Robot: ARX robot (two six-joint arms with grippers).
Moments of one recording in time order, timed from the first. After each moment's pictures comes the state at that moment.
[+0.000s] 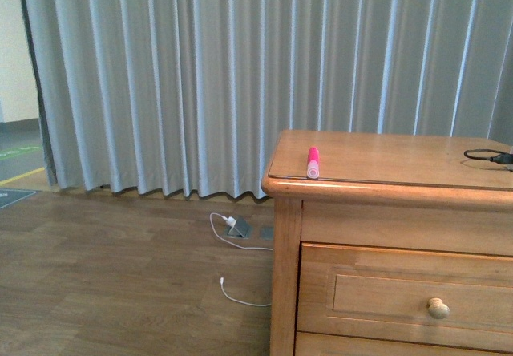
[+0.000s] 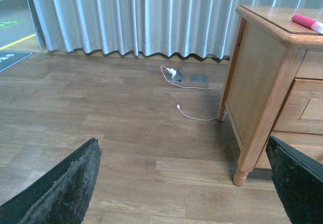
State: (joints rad) left arm 0.00 0.00 0.02 0.00 0.00 0.00; right arm 0.00 0.00 0.01 0.00 0.00 0.00
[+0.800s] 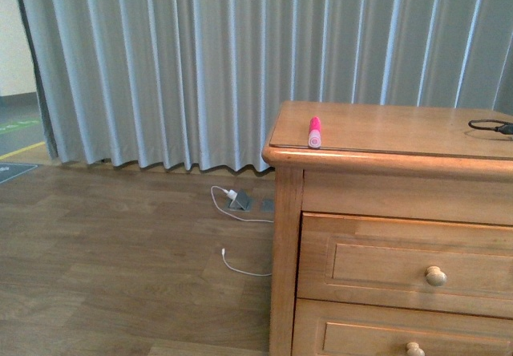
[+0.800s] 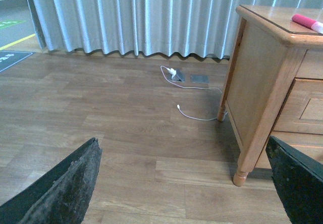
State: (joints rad) left arm 0.00 0.00 0.02 0.00 0.00 0.00; right arm 0.06 0.50 0.09 0.15 0.07 0.10
